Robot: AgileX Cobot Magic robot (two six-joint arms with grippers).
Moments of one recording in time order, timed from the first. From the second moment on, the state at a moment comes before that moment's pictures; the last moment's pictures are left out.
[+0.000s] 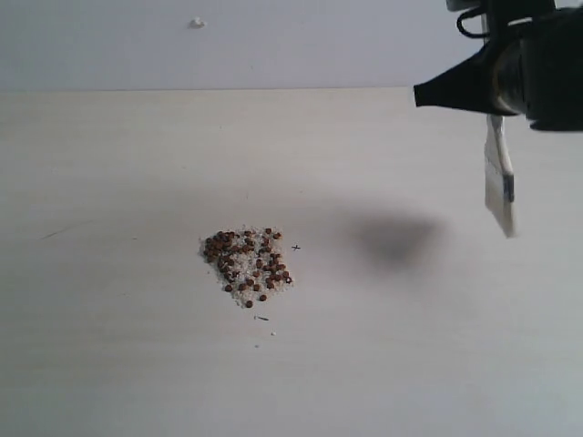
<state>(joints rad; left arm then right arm) -0.16 0.12 0.00 -1.74 0.02 1.67 0.47 1.59 -0.91 -1.46 0.60 1.57</state>
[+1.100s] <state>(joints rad) -0.16 0.12 0.00 -1.74 0.02 1.67 0.73 1.31 -0.59 -1.73 0.80 1.88</state>
